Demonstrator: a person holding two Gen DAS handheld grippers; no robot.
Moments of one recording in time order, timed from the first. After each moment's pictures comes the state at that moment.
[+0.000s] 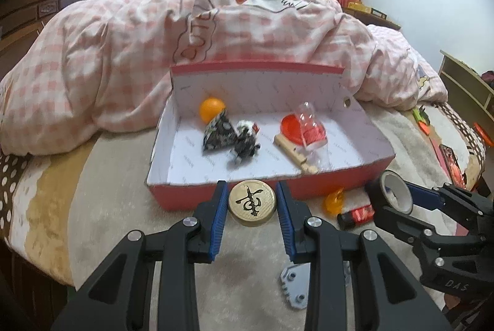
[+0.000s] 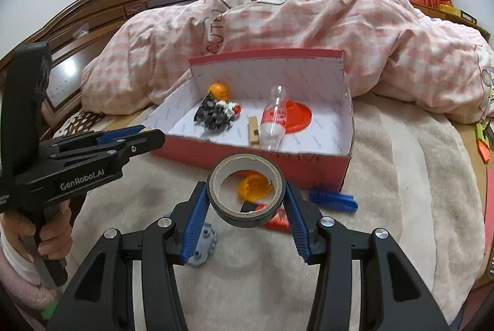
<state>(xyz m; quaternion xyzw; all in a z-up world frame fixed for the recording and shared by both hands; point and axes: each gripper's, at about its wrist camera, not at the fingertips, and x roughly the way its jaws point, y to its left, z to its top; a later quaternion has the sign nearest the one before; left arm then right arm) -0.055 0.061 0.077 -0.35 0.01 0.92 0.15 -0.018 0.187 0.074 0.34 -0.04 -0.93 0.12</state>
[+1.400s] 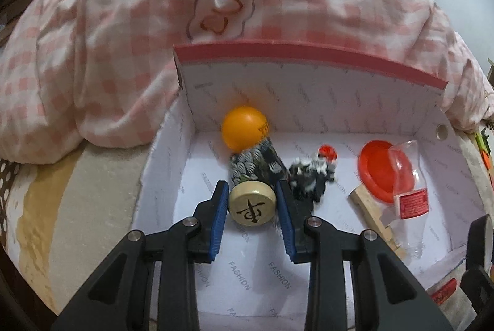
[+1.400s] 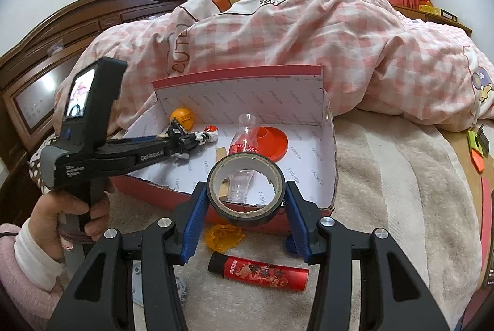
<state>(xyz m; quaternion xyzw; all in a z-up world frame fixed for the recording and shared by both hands) -0.179 0.073 0.028 -0.41 0.01 0.91 0.05 -0.063 0.199 0.074 0.33 -0.05 -0.94 0.07</state>
